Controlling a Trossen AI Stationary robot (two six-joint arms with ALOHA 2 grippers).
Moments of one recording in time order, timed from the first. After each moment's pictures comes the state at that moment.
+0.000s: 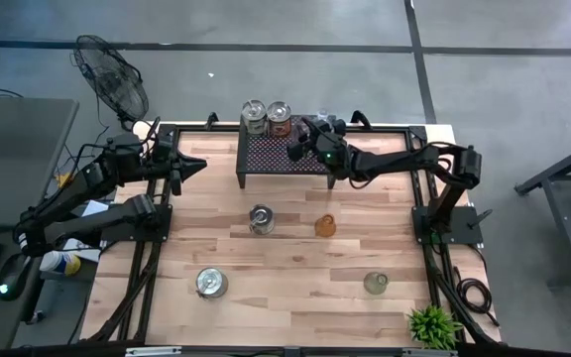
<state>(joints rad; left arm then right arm) 0.54 0.41 0.70 -0.52 0.23 -0.39 -0.31 1.74 1.01 0.53 0.72 0.18</state>
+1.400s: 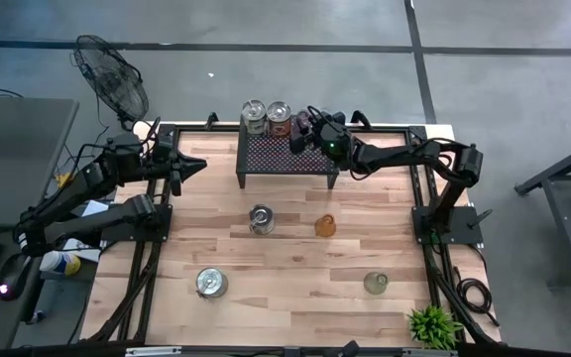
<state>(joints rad) 0.54 0.41 0.70 -0.52 0.23 -0.37 -0.39 1.74 1.01 0.55 0.56 0.20</state>
